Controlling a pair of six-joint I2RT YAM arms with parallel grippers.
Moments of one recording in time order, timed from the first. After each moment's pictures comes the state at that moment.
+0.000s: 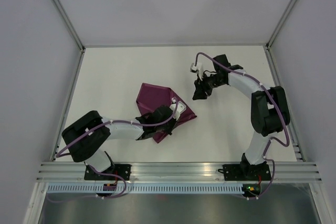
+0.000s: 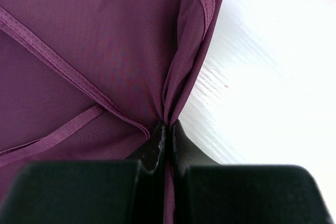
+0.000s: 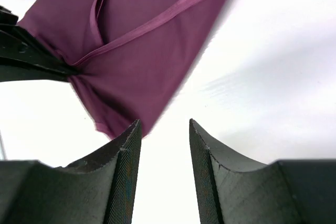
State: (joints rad) left arm -0.94 1.59 0.65 0.24 -0.05 -0.12; right arm 0.29 1.90 1.38 -0.66 -0.83 -0.66
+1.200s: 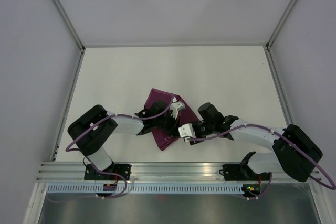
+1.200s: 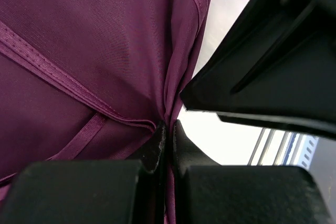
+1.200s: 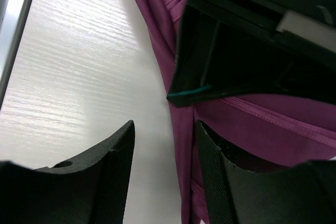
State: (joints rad) left arm -0.84 1.66 0.63 0.33 0.48 -0.31; right arm 0.74 1.30 0.56 -0.18 -0.61 -1.01
